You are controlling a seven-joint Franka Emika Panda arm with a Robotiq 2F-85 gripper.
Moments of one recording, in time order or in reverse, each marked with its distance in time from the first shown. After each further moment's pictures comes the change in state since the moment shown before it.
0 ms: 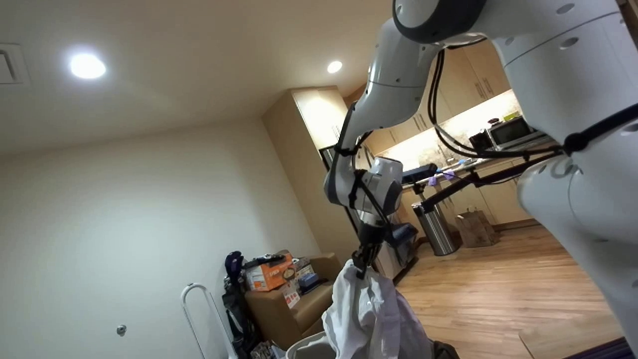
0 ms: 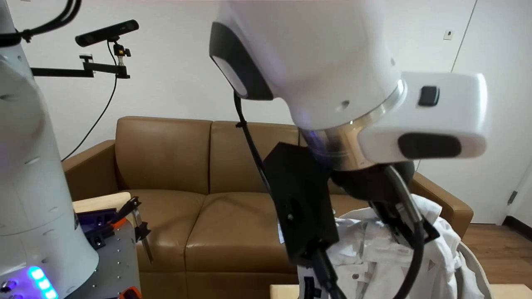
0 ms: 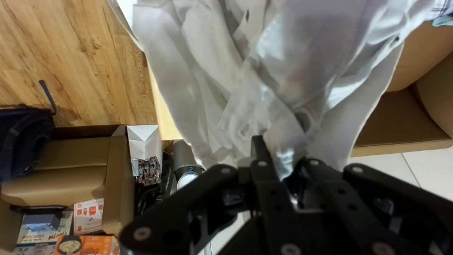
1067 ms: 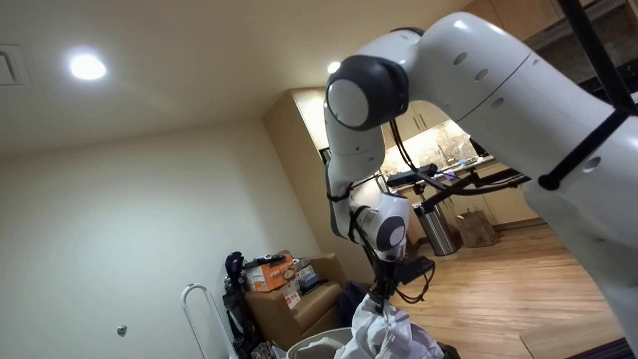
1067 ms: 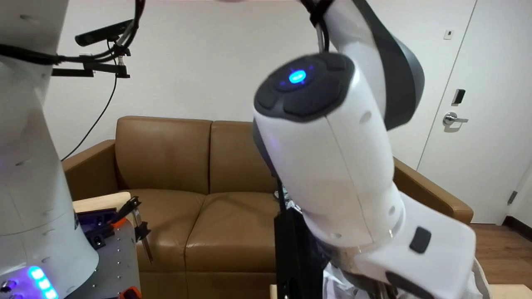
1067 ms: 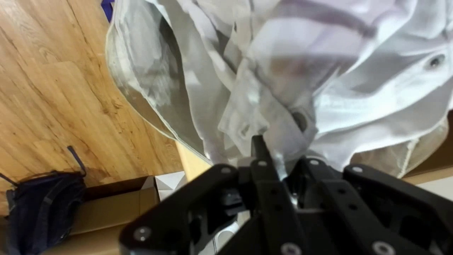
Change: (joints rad) arm -0.134 0.465 0.094 0.144 0.433 -0.229 -0.126
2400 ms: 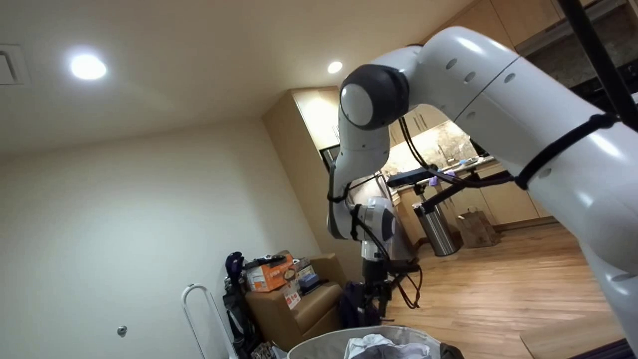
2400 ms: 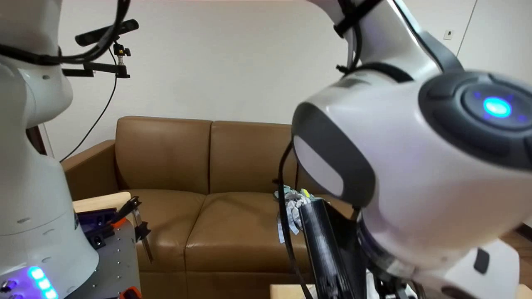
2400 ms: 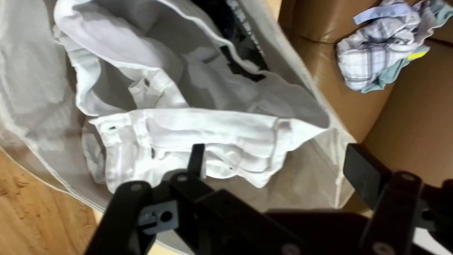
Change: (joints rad) arm -0.479 -0.027 0.422 0.147 -0.516 -0.281 0.333
